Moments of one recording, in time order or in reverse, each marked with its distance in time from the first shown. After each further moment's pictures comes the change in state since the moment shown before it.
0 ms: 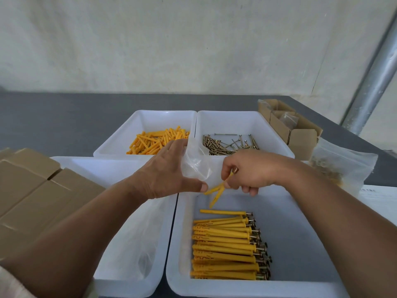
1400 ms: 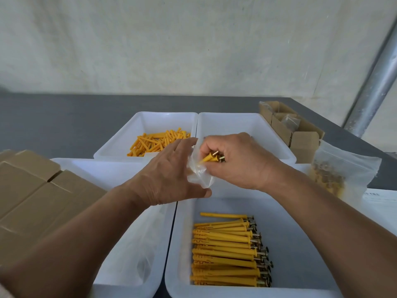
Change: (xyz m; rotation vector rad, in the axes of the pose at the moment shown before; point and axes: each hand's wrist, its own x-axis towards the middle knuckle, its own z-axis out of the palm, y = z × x) left_hand -0.007 0.015 -0.001 0.120 0.071 0.150; right_hand -0.013 -0.035 0.007 0.036 0.512 -0.417
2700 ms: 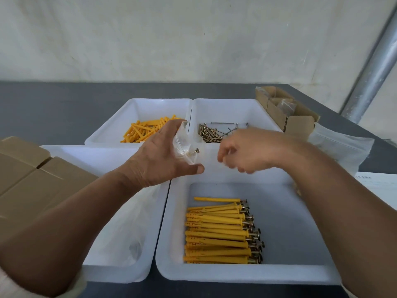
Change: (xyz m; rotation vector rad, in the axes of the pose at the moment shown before) left_hand 0.003 -0.002 0.005 -0.246 0.054 -0.120; right_hand -0.005 0.013 -0.023 -0.237 -0.488 0.395
